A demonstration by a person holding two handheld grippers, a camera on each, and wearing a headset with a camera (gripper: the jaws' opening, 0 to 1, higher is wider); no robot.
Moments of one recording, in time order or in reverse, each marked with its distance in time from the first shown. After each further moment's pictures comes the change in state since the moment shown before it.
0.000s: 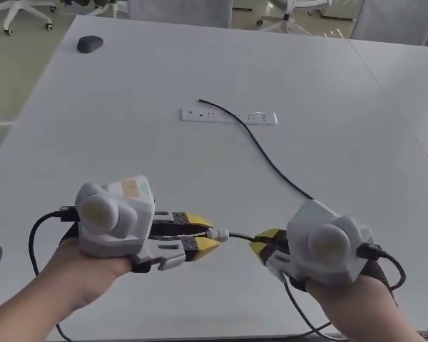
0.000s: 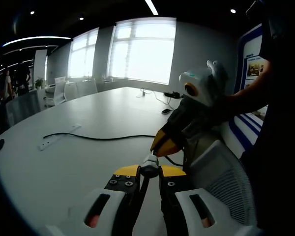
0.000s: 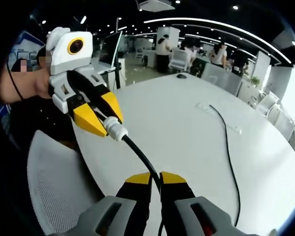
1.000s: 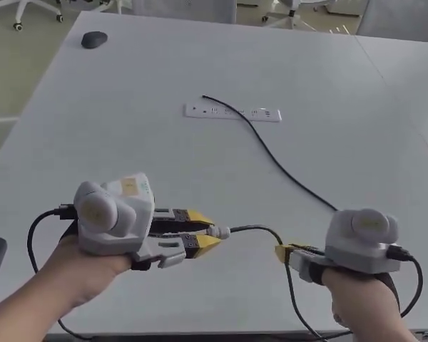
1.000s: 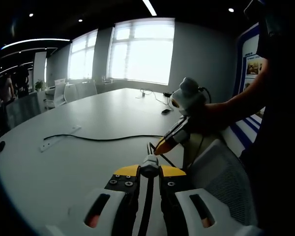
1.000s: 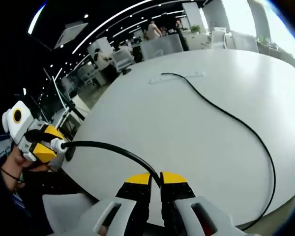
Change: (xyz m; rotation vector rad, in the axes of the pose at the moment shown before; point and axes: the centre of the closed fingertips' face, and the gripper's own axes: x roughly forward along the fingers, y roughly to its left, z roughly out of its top) left arm -0.003 -0.003 0.000 0.014 -0.009 0.002; right arm 0.005 -0.041 -0.056 0.659 0.010 -0.103
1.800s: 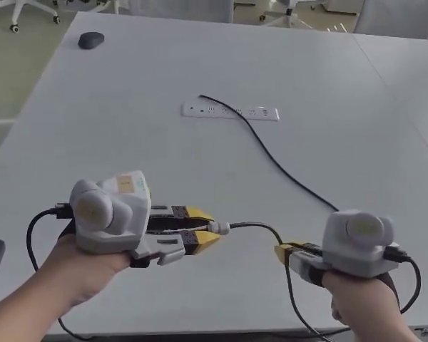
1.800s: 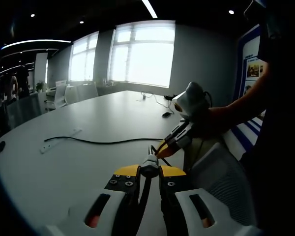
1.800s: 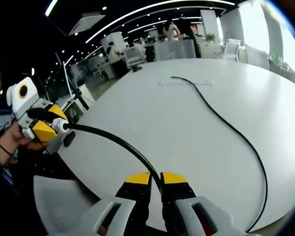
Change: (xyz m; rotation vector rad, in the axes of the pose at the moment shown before) left arm 0.001 0.001 0.008 -0.005 -0.024 0.006; right arm -0.003 0.005 0.000 -0.190 -0.011 0.022
